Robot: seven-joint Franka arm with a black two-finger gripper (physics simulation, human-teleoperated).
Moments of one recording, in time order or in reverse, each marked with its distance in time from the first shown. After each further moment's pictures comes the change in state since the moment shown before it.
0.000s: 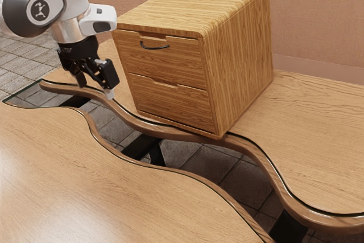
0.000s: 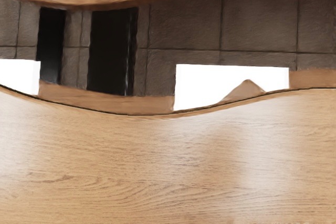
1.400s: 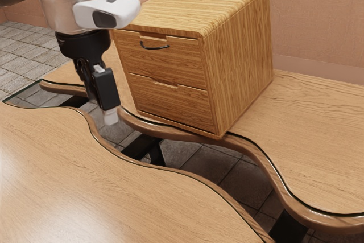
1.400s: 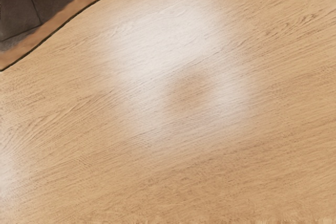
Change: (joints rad) arm -0.198 -0.073 -0.128 0.150 -0.046 -0.403 0.133
